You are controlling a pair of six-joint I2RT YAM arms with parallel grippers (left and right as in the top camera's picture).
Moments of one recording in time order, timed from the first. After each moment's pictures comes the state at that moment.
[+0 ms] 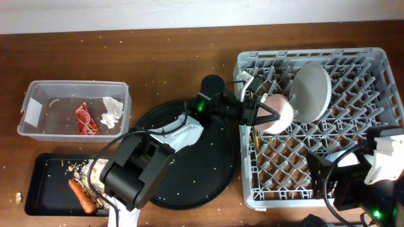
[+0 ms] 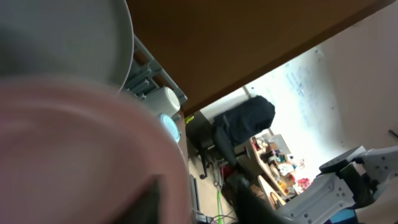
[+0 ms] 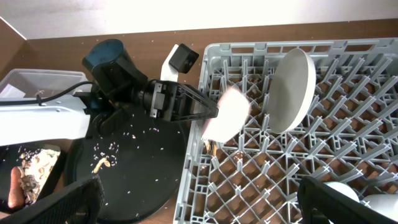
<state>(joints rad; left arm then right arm) -0.65 2.07 1.22 0.81 1.16 -0.92 0.64 0.83 1.72 -1.52 0.30 0.45</state>
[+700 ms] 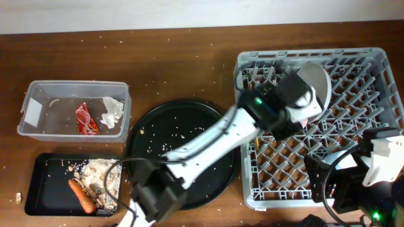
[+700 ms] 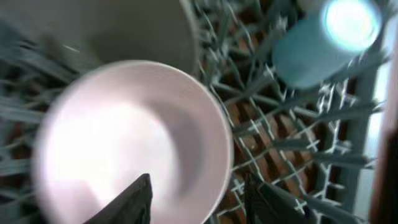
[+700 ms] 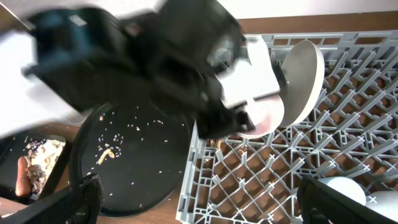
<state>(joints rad) -0.96 2.16 2.06 -0.88 0.17 0.26 0.64 0.83 1.72 -1.53 0.27 0.45</state>
